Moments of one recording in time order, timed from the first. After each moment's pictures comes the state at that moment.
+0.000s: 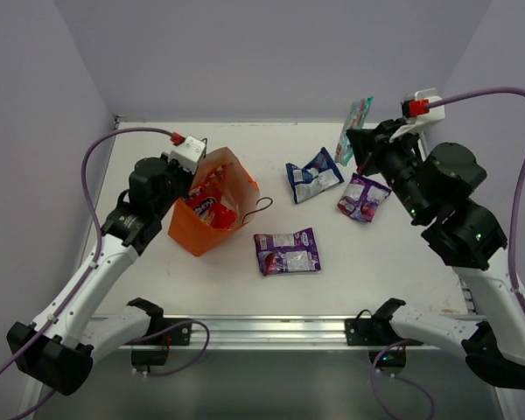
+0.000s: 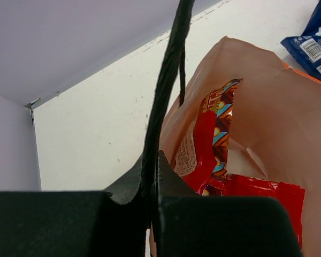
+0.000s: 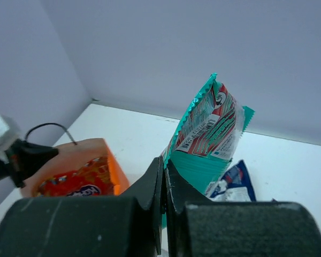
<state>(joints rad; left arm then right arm) -0.41 1.00 0.97 -0.26 -0.11 0.27 0.75 1.04 1.61 -0.54 0.30 0.16</state>
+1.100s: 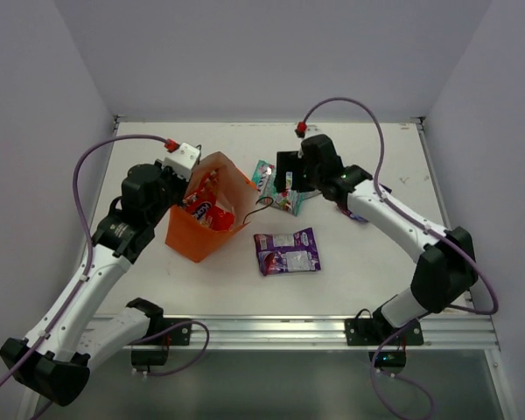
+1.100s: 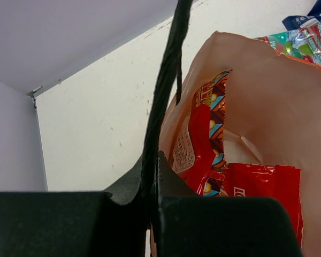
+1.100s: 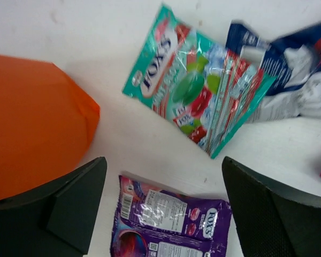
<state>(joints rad) -0.41 0.92 0.97 -0.37 -0.12 0.27 0.59 1.56 1.23 -0.36 0.05 0.42</state>
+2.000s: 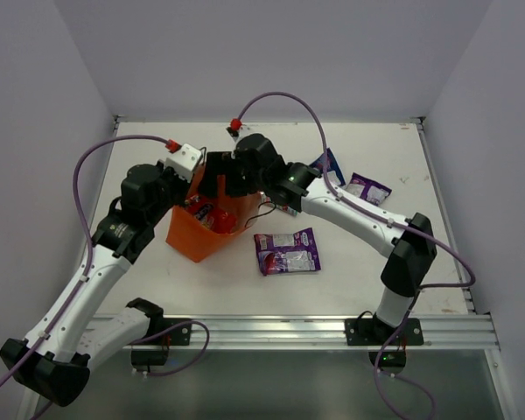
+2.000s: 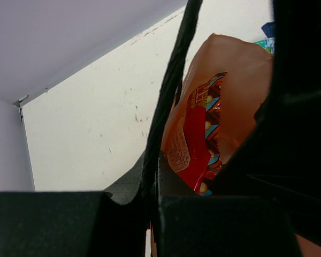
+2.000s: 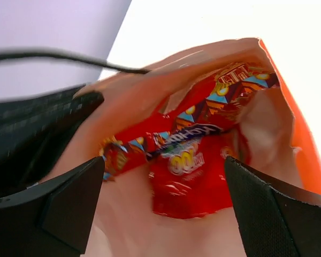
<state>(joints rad) -0.41 0.92 0.97 -0.36 -0.06 0.26 0.91 1.76 1.67 -0.41 -0.04 0.62</state>
